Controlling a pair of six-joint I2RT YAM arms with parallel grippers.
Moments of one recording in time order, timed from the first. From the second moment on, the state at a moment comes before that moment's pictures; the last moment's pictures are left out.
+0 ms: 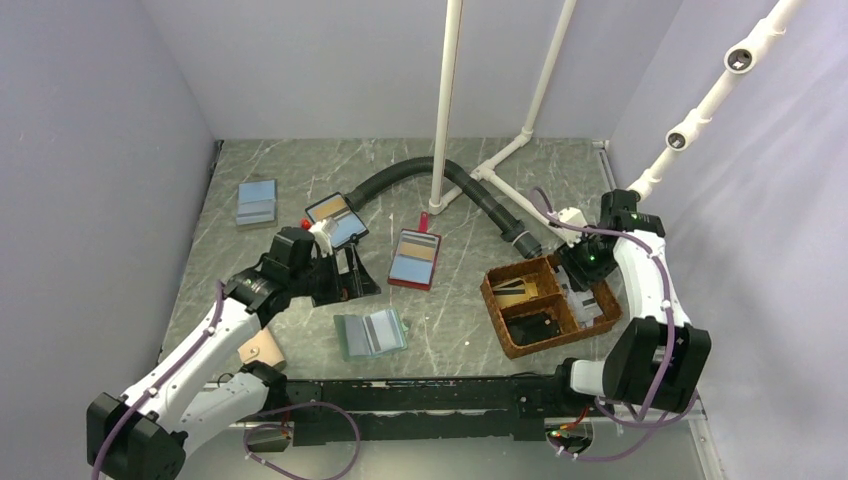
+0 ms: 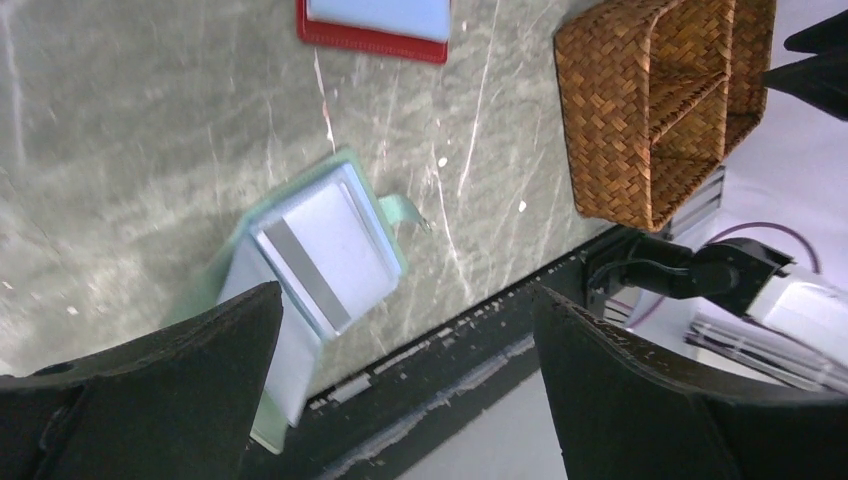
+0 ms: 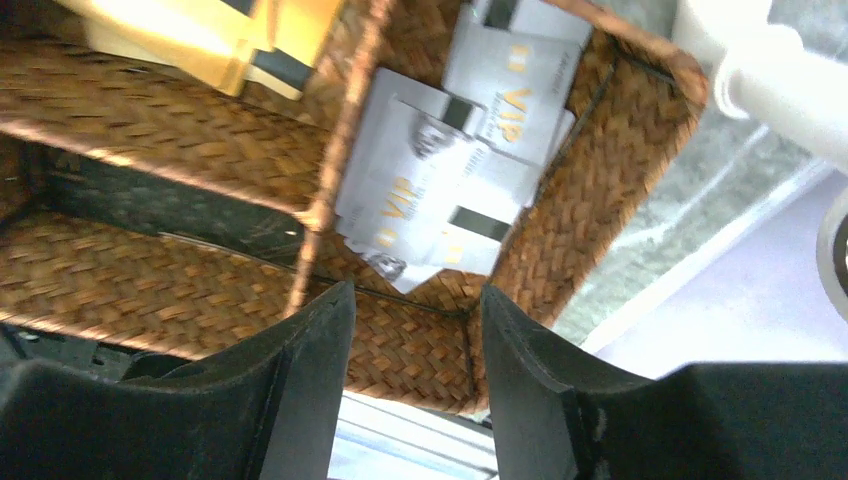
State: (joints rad) left arm -0.46 0.90 0.71 -0.54 0.33 -0.65; right arm -0.21 1.31 1.04 -1.07 -0.15 -0.80
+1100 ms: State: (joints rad) left arm -0.66 1.23 0.56 -0.47 0.25 -0.99; right arm 0.66 1.72 1.16 -0.68 -0.90 -0.30
